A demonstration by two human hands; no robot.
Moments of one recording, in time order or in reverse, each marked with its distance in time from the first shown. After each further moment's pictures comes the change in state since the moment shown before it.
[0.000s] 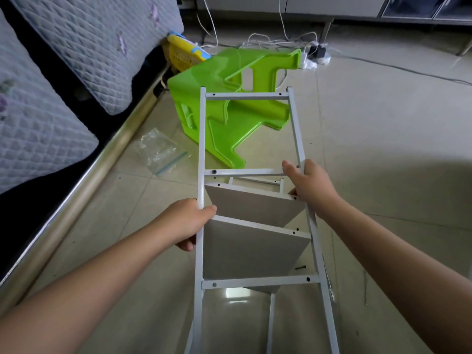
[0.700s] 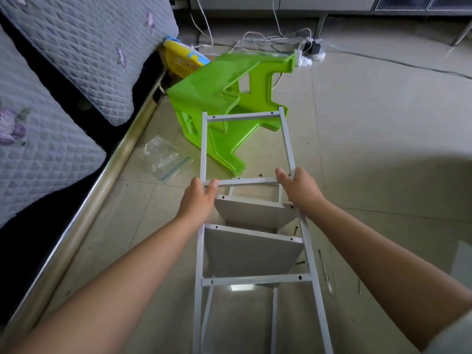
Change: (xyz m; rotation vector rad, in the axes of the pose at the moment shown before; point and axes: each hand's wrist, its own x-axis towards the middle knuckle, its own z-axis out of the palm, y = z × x) left_hand 0.030 0.020 -0.009 -0.229 0.314 0.158; right_hand 0.003 -0.018 0.003 -0.060 -0.058 0.119
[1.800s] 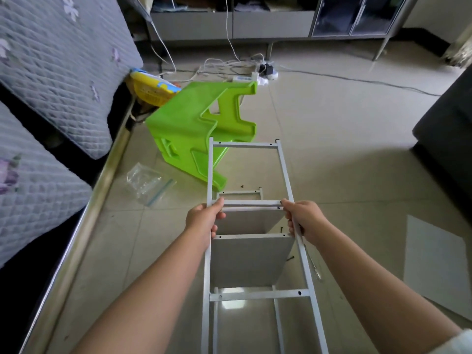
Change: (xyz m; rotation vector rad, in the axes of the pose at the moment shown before) left_hand -0.015 0.010 -0.007 -0.569 -0.207 -0.265; right_hand -0.063 0.015 -0.006 0.628 0.093 0.356
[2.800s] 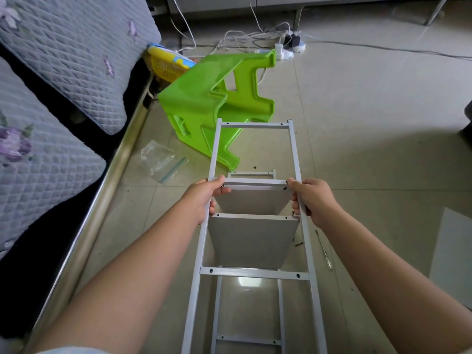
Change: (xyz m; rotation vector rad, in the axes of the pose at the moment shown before) left_hand 0.005 0.004 0.004 0.015 -0.062 -0.109; right_hand 0.016 0.006 -0.009 0.004 -0.081 -0.081
